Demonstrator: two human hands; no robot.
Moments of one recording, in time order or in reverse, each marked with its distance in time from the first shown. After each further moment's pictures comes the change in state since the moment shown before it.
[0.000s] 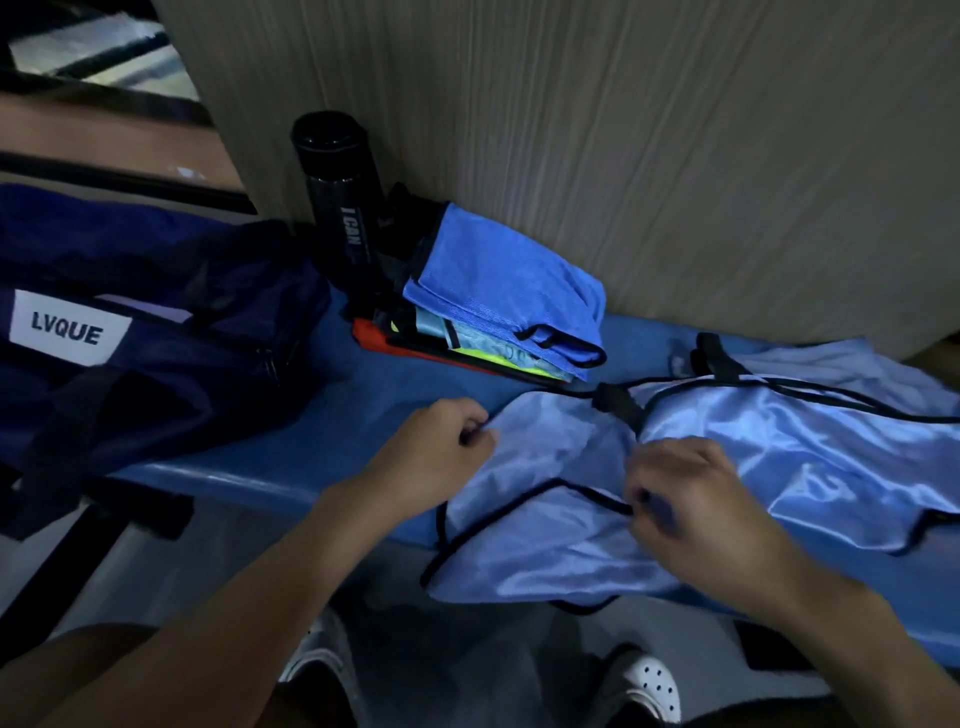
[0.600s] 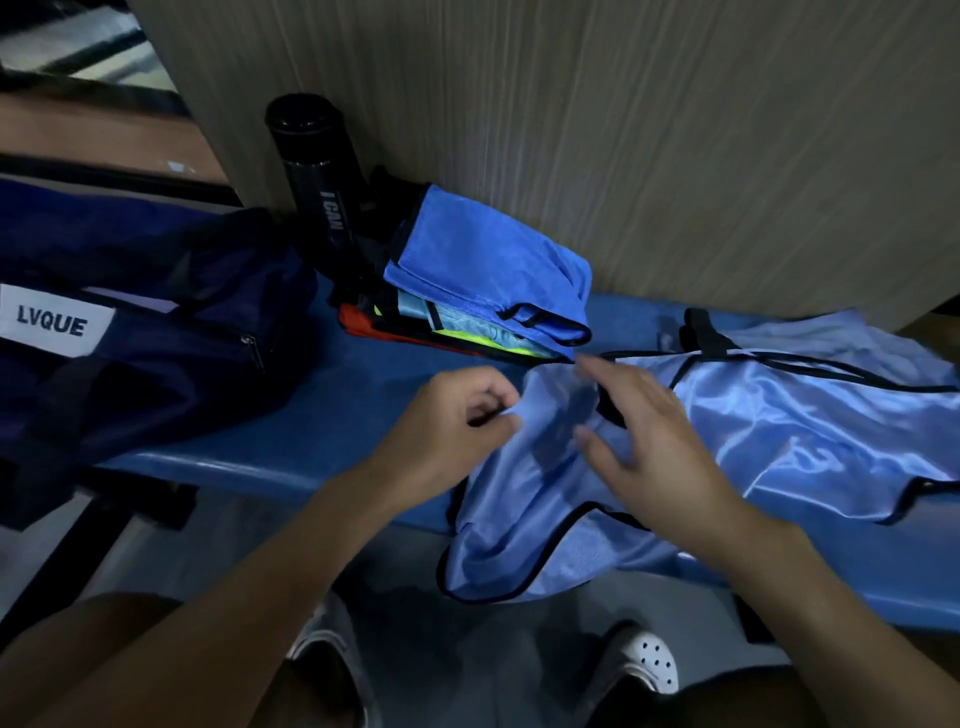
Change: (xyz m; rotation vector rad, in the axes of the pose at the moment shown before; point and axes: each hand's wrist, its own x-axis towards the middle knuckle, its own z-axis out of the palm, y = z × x) left_hand -0.010 0.029 0.006 -0.297 -0.014 0.170; right_hand 0.025 -0.012 0.007 0.267 0.151 0.075
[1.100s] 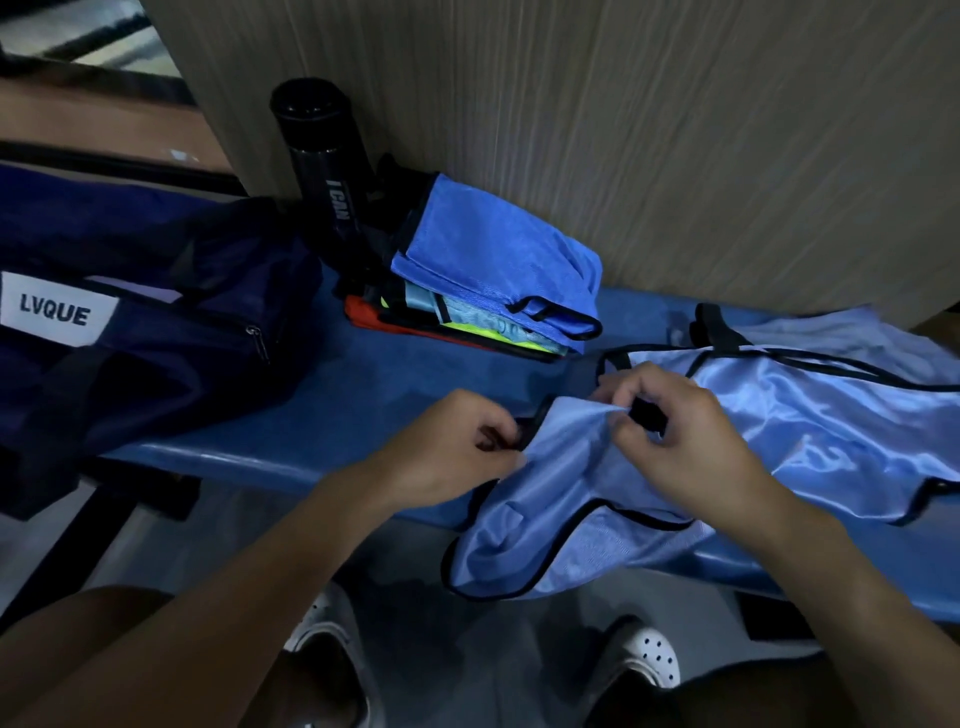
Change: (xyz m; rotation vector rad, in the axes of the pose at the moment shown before) left_hand -0.006 -0.002 -0.004 0.121 -0.216 -0.129; right_hand 0.007 0.006 -0.010 0.282 0.001 0.091
